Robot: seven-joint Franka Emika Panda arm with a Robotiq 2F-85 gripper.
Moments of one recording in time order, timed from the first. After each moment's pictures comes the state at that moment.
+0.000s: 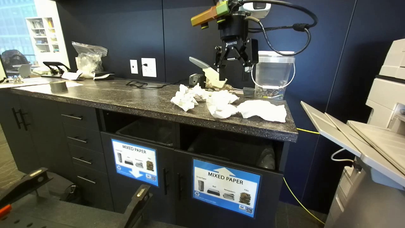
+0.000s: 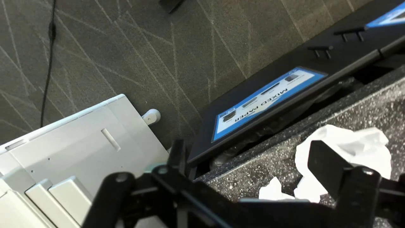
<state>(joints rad) -0.16 0.19 -0.21 -2.09 -0.09 2.23 0.42</state>
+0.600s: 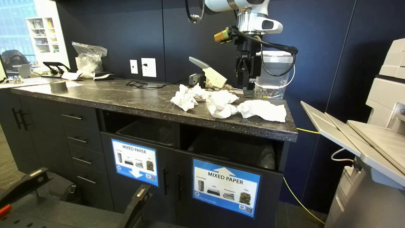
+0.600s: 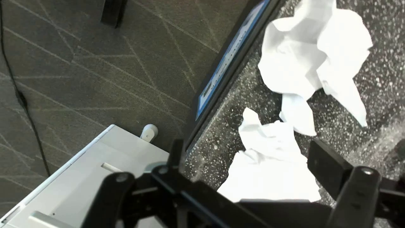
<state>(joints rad) -0.18 0.48 -0.24 -1.76 0.12 2.22 0.72</state>
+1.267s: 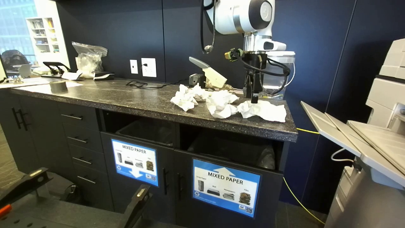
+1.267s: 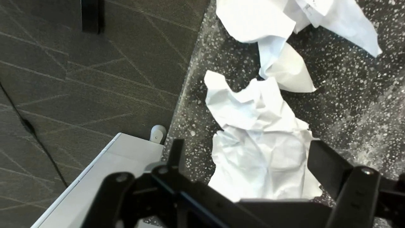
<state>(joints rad) -0.21 0.71 -0.25 -1.53 0.15 2.23 0.90</state>
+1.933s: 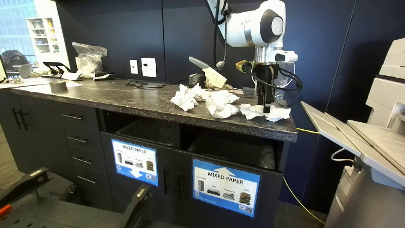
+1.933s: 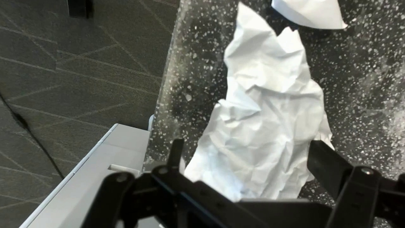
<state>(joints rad) -0.27 0.83 -0.25 -1.43 0.15 2.27 0.90</state>
